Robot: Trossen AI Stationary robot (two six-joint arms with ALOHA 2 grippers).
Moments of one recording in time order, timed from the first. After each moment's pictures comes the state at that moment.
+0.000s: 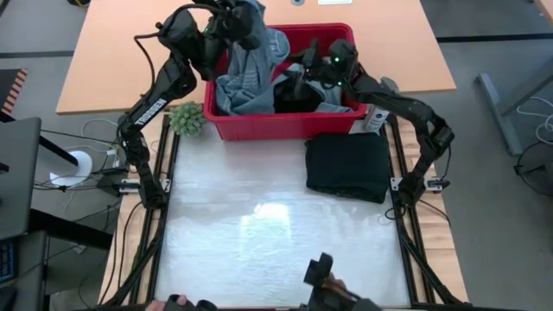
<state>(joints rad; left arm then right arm) 0.48 1.80 2.36 -0.13 -0.62 1.21 -0.71 1.71 1.56 0.15 -0.36 -0.29</state>
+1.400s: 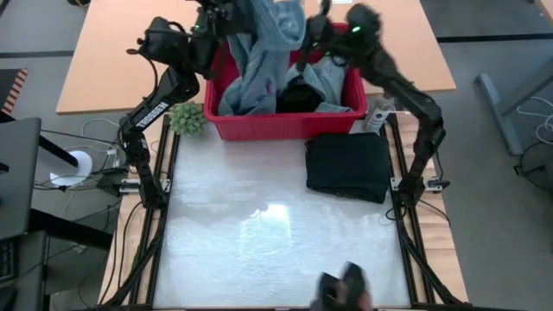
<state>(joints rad) 0.44 1.80 2.35 0.27 -0.57 1.57 -0.65 1.77 2.16 -0.19 -0.25 -0.49</state>
